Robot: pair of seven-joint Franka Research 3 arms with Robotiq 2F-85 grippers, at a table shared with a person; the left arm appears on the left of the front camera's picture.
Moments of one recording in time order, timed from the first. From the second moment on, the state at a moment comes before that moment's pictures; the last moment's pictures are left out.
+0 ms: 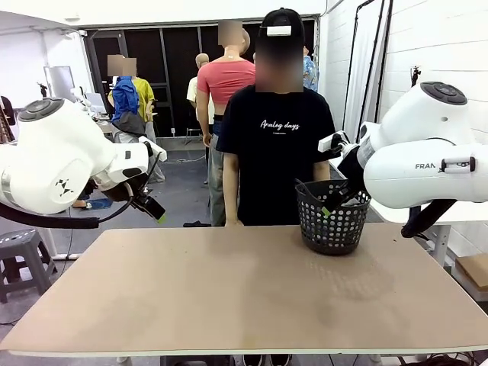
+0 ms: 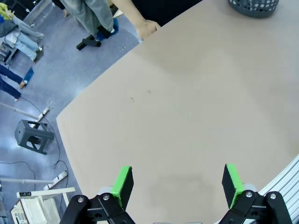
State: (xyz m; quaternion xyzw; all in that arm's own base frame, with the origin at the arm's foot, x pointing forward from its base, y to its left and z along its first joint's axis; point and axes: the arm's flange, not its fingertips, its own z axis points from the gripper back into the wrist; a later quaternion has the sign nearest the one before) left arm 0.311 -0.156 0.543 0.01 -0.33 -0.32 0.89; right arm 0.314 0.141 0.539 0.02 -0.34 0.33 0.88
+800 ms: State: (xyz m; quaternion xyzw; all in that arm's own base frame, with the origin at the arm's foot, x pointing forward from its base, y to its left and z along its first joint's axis) left arm 0.298 -0.162 0.550 0.02 -0.33 -0.32 0.89; right arm 0.310 0.139 0.543 0.02 -0.33 0.33 0.88
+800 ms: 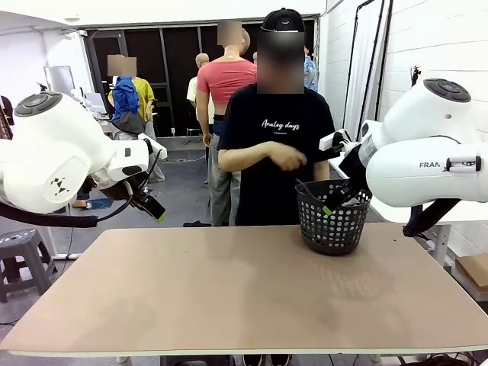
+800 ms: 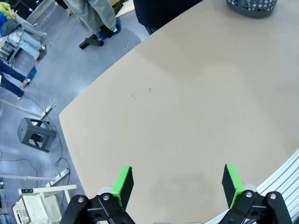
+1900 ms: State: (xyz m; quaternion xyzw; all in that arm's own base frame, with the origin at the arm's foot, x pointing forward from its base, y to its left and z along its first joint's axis) left arm 0.298 -0.162 0.550 0.02 -0.33 -0.32 0.89; right arm 0.310 0.139 0.543 0.02 -0.33 0.33 0.88
